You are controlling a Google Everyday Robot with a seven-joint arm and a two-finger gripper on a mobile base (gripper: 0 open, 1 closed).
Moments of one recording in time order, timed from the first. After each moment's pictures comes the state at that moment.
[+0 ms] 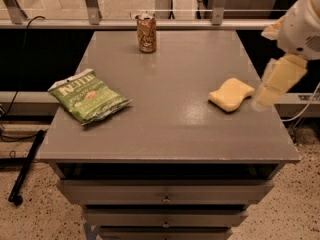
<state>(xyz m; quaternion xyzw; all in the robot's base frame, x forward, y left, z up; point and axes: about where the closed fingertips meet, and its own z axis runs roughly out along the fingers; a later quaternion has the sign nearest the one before) 0.492 -0.208 0.973 -0.58 0.78 -0.02 0.22</state>
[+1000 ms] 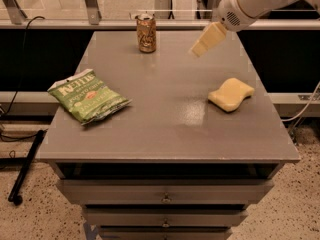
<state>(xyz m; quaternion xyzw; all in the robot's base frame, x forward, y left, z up) 0.693 -0.136 0.965 -0.47 0.79 0.02 0.38</state>
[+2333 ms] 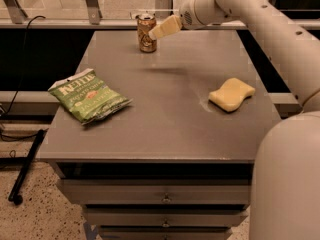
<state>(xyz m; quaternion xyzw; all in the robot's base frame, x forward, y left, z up) 0.821 -0.046 0.939 -0.36 0.78 0.14 0.49</state>
